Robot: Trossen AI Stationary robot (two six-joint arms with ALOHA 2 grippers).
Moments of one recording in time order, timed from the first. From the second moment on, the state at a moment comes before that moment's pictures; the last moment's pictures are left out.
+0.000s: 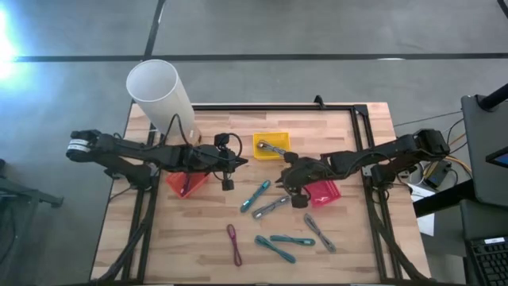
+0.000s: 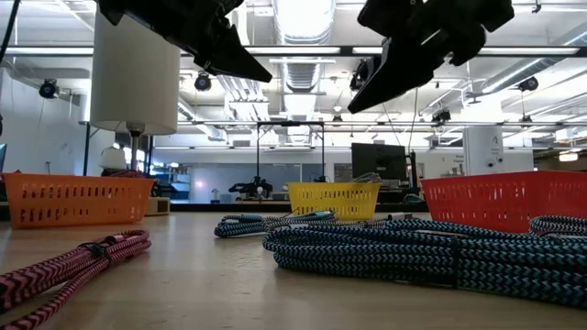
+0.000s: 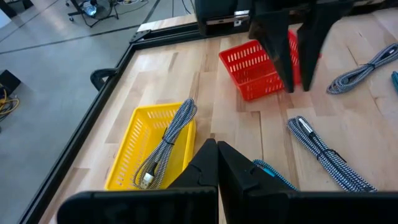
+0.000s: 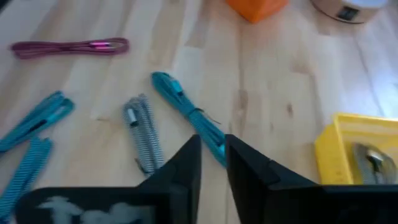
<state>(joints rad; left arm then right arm) -0.05 1.26 0.83 0.01 -0.28 0.13 0.12 1.43 0.87 -0.17 0.05 -0.03</state>
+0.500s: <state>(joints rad) -0.05 1.26 0.83 0.01 -0.28 0.13 0.14 1.56 0.84 -0.16 -0.11 -0.01</state>
